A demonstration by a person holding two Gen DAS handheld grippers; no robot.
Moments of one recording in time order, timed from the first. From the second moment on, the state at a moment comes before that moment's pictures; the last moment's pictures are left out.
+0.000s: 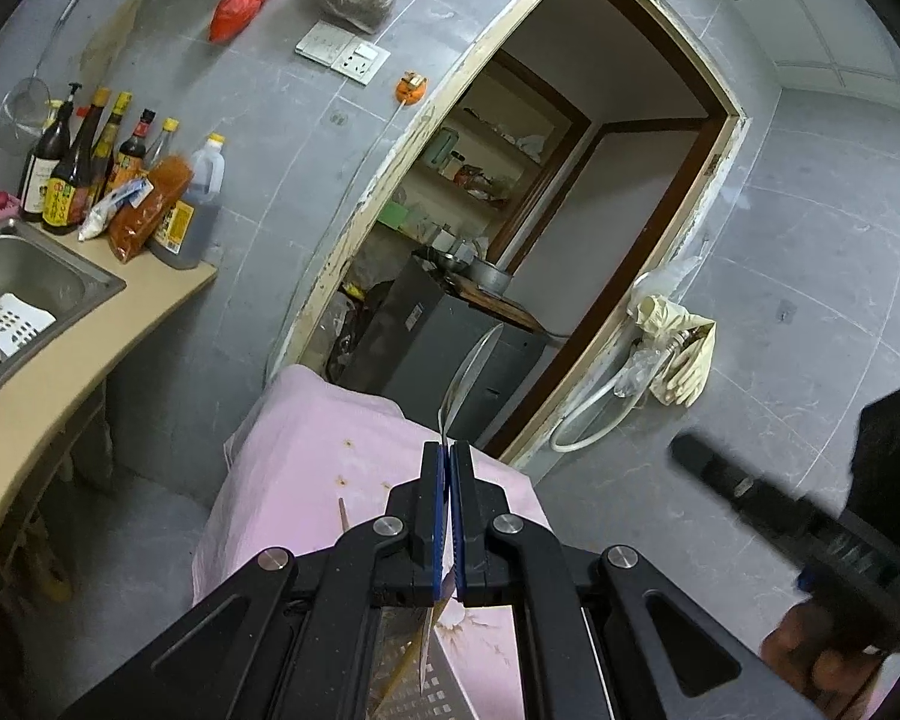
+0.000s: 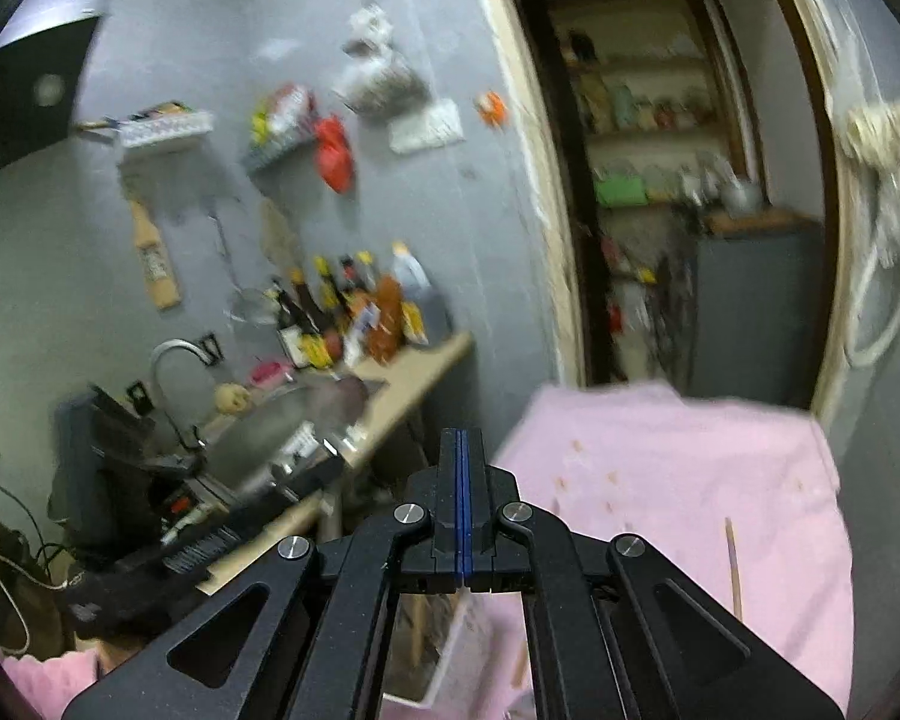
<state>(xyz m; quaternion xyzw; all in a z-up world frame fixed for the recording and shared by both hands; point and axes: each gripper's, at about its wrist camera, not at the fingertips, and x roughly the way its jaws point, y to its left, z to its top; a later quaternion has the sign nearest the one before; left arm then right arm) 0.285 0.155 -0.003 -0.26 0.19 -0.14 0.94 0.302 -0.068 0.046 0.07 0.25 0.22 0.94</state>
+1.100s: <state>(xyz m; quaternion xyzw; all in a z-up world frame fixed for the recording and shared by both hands) 0.263 0.127 -0.042 -0.21 0.27 -0.08 0.94 0.469 -0.043 -0.139 0.06 0.49 0.25 0.83</state>
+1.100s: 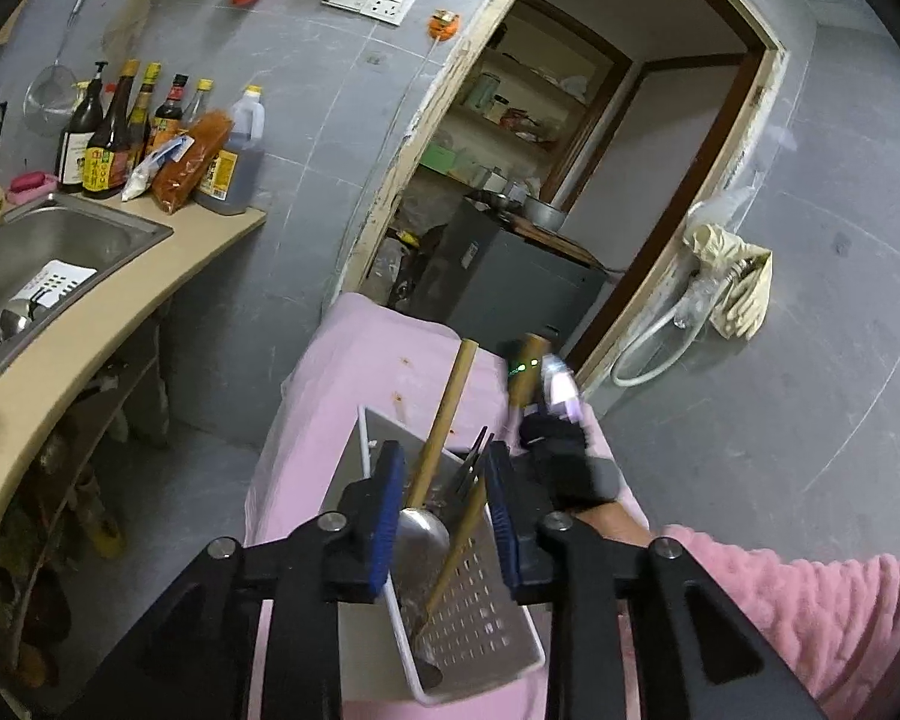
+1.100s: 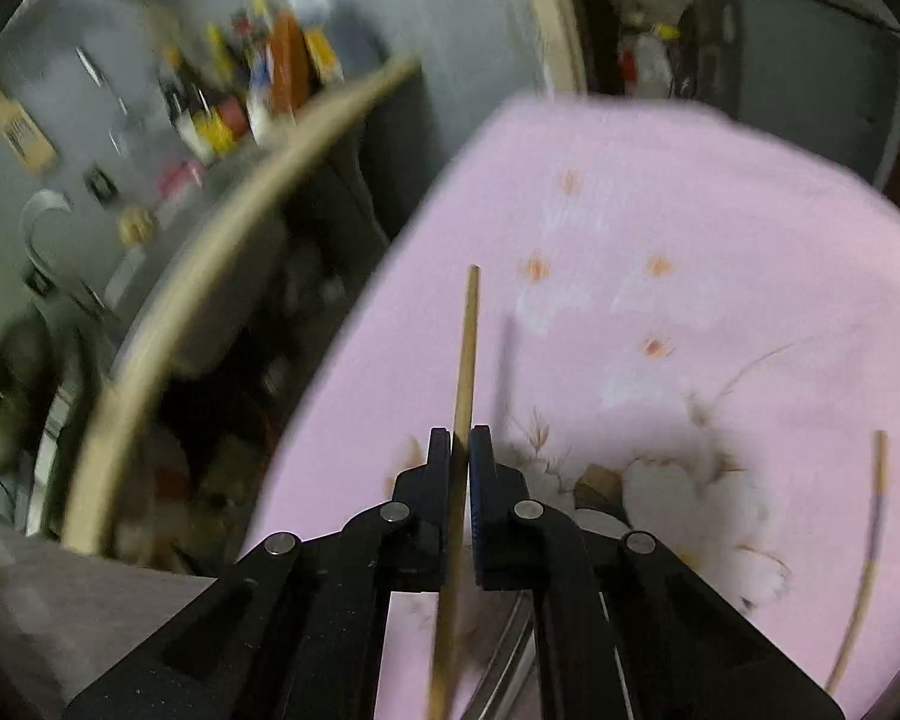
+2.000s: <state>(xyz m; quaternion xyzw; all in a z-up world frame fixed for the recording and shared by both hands) 0.194 0.168 -0.009 -0.16 0.23 0.04 0.96 0.298 -0.023 0.019 0.01 0.22 0.29 0.93</state>
